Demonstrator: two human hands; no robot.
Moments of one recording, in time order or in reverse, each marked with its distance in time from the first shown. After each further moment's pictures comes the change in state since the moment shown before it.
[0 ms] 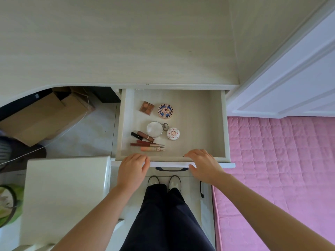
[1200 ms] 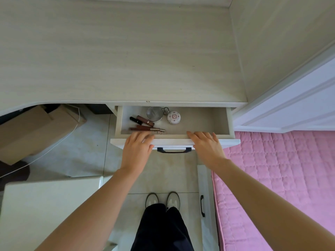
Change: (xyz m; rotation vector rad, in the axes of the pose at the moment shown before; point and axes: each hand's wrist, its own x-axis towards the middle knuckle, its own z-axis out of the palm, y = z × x) left_hand 0.138 -0.027 0.017 0.164 0.163 0.174; right_hand 0.115 0.017 -0.046 -0.328 0.257 0.071
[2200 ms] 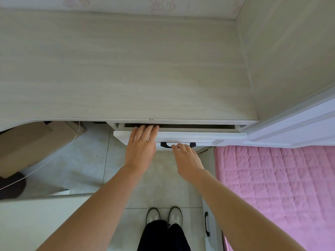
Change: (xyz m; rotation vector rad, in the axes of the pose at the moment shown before) left_hand 0.071 -0.021 0.020 0.145 0.033 0.048; right_hand 0.060 -0.062 0.009 0.131 -0.129 -0.058
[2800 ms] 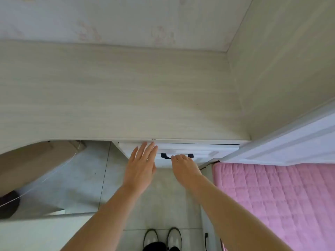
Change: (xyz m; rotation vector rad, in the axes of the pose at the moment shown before) left_hand -0.010 -0.003 -0.030 -0.003 -0.098 0.032; right_hand 0.018 -0.007 -0.032 -0.184 -0.022 -0.049
